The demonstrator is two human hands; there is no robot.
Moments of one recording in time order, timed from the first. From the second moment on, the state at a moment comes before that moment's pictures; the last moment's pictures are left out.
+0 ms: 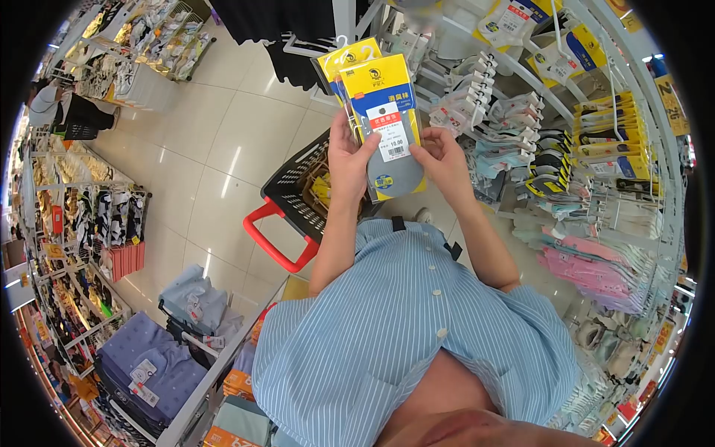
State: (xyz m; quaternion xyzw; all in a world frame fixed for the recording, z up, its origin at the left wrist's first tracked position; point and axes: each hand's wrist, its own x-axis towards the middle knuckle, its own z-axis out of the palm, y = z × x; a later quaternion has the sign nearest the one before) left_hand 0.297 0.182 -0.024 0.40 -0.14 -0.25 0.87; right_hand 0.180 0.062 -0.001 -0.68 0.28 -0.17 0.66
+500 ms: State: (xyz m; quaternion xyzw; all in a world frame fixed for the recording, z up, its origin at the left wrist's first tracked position) left_hand 0.304 0.182 -0.037 0.44 -0.11 -0.25 0.86; right_hand 0.186 0.063 0.002 -0.67 0.24 -0.22 0.67
